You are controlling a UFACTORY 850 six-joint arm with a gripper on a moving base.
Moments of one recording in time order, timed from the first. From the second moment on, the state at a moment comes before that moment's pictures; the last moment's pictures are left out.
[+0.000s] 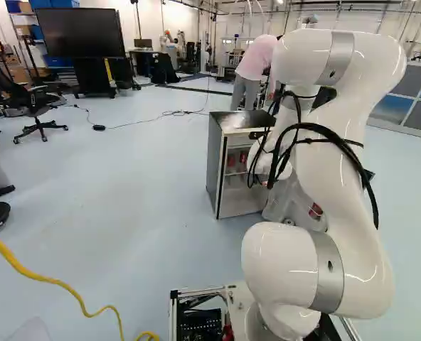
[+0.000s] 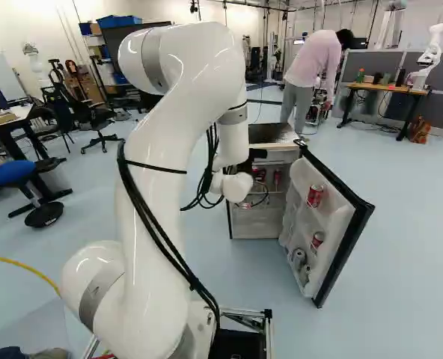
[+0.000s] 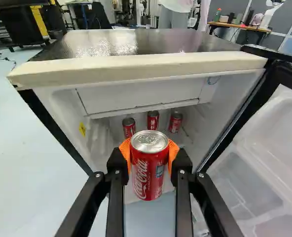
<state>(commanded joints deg) -20.9 -35.4 -43.0 -12.1 60.3 0.0</state>
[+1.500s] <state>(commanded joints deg) -20.9 -23.6 -39.6 -12.1 60.3 0.0</state>
